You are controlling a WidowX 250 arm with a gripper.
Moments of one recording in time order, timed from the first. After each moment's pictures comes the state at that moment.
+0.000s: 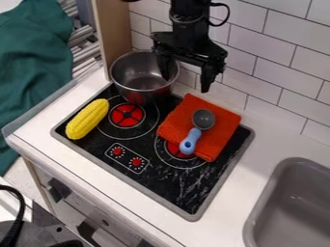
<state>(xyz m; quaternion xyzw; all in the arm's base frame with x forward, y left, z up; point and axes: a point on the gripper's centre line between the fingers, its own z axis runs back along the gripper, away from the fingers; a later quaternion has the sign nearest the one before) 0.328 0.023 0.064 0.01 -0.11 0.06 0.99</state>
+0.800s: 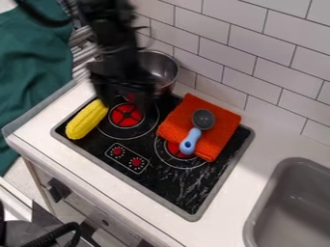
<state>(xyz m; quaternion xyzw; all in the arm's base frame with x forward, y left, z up) 0.247 0.105 0.040 -0.01 -0.10 0.14 0.98</state>
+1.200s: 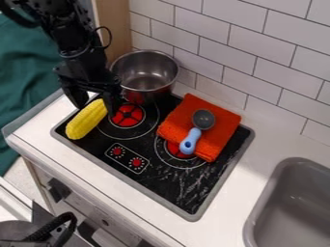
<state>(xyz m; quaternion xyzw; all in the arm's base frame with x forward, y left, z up) 0.242 0.142 0.021 -0.02 -0.10 0.13 0.99</state>
